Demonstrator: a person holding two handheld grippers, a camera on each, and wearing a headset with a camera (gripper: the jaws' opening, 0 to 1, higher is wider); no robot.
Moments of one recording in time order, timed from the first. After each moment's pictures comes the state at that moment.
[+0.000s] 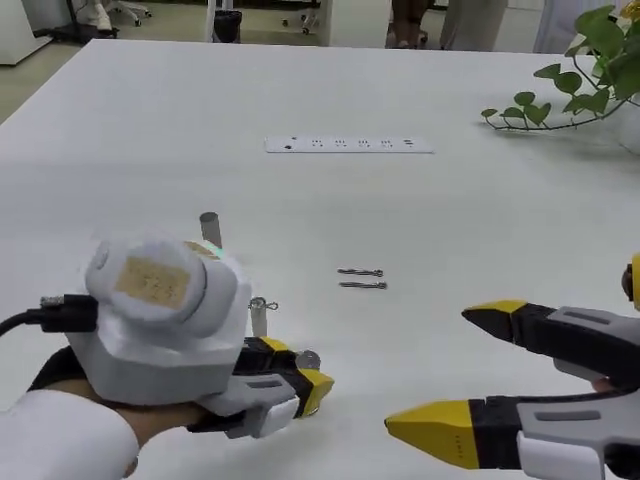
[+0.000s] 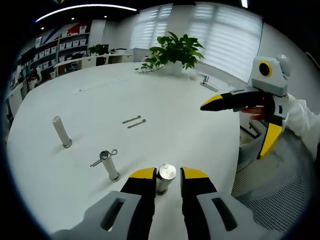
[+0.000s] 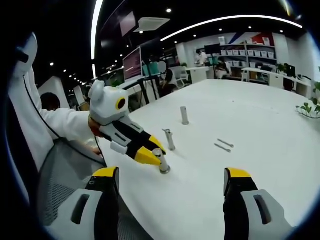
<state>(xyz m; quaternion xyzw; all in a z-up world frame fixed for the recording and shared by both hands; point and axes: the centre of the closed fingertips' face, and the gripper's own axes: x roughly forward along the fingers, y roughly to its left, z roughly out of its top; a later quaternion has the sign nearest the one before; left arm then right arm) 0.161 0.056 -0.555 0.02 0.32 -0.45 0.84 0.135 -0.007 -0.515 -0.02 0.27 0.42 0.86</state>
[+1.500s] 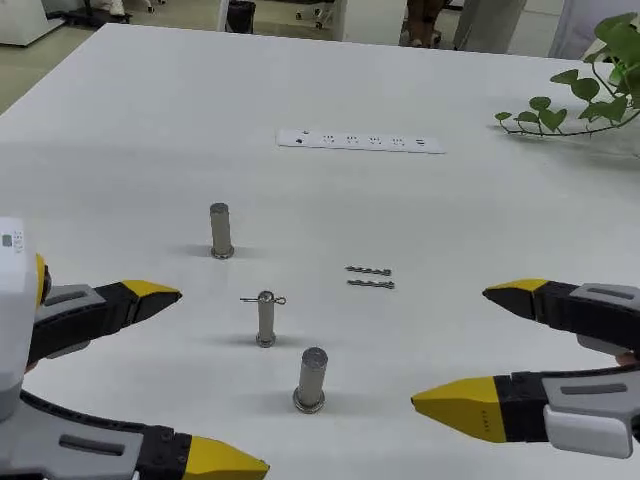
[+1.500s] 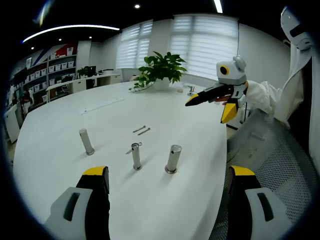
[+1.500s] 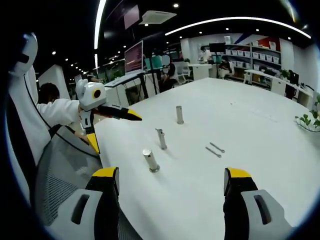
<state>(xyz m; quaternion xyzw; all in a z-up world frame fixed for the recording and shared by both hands) 0.141 0.125 -0.529 0.04 0.23 -0.49 0.84 0.155 -0.021 -0.506 -0.07 0.28 0.43 0.86</state>
